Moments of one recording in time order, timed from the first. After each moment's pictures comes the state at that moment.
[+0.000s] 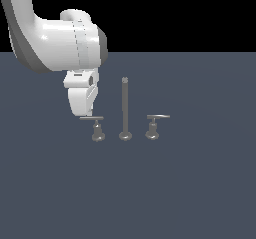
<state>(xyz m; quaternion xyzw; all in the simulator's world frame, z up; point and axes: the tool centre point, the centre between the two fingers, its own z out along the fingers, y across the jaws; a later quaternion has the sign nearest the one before) 0.009 0.137 0.089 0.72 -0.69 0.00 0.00</state>
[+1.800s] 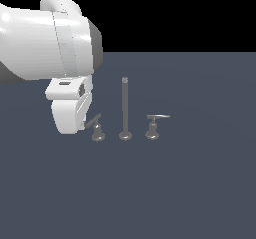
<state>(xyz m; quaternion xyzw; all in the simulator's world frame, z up) -0.074 0.138 0.089 0.73 -0.68 0.00 -0.01</state>
